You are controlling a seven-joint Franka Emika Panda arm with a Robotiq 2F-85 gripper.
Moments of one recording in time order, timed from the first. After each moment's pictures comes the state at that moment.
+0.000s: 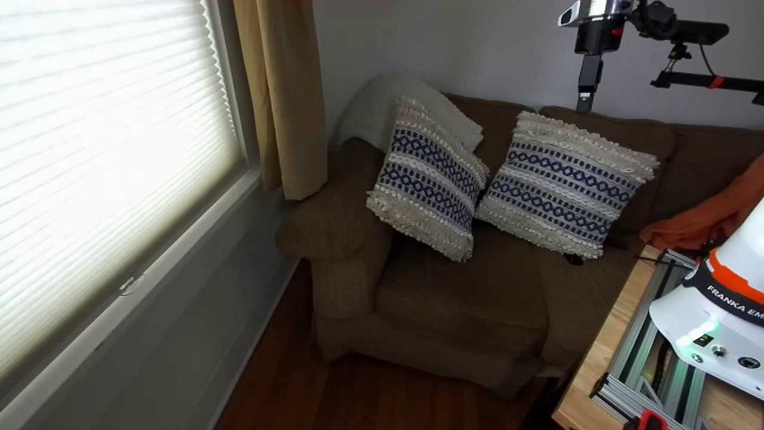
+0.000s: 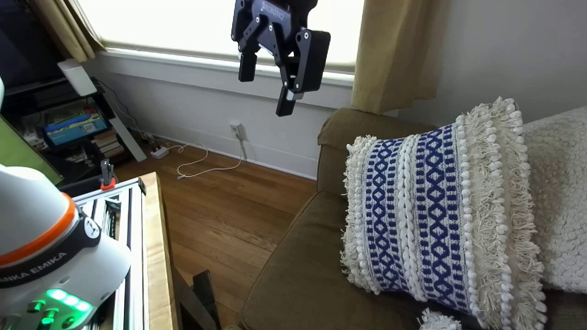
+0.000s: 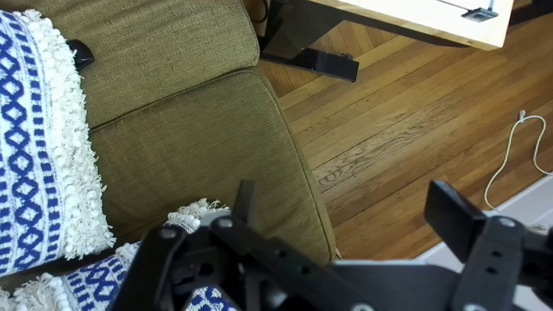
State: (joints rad) arm -0.02 -0.37 -0.22 -2.34 -0.01 1.70 -0.44
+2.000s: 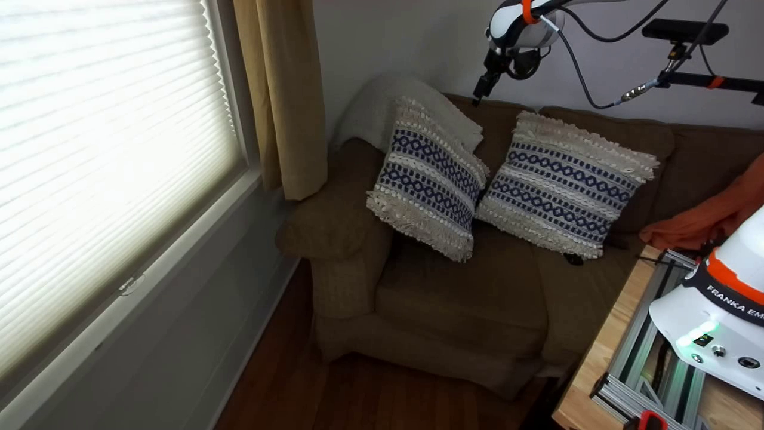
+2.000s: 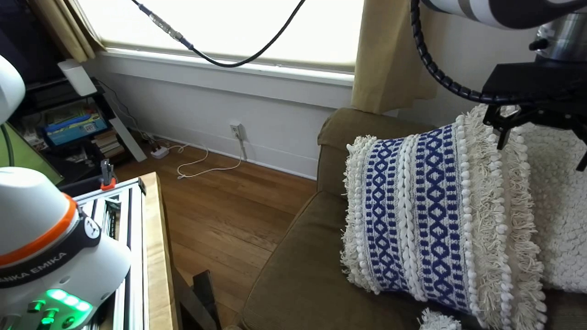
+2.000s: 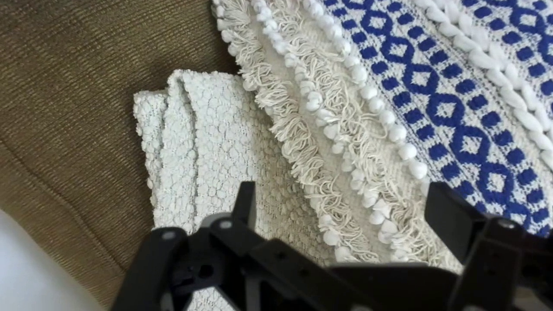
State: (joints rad) arm -0.28 0.55 -0.10 -1.57 0.06 2.41 -0.65
